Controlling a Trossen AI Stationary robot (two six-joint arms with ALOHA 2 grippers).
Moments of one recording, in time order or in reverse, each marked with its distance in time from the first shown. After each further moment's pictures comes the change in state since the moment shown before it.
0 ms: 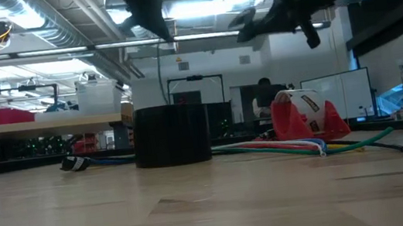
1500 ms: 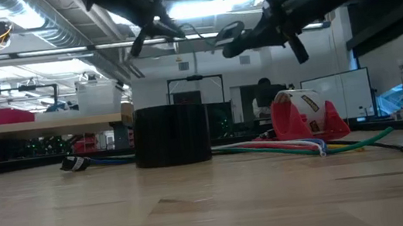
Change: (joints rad) left arm -0.001 -0.184 -0.565 0.874 0.102 -0.586; right arm 0.001 0.147 -0.002 0.103 -0.170 0.002
